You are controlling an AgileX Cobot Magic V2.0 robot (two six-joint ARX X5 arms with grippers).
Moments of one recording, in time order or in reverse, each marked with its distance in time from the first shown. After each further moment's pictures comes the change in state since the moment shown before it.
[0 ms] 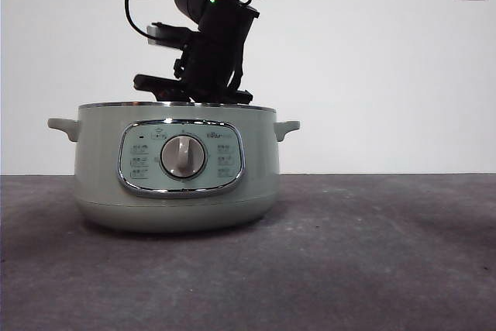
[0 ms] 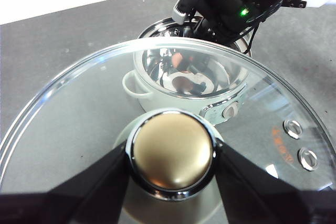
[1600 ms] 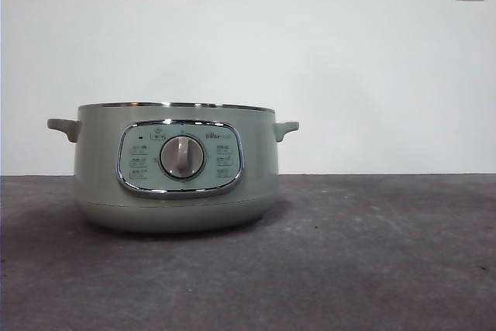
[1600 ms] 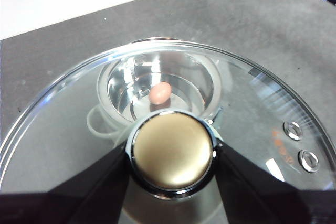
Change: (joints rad) left arm 0.000 0.175 0.000 0.187 0.129 0.061; right arm -0.108 -0.545 0.261 -0.562 -0.053 0.002
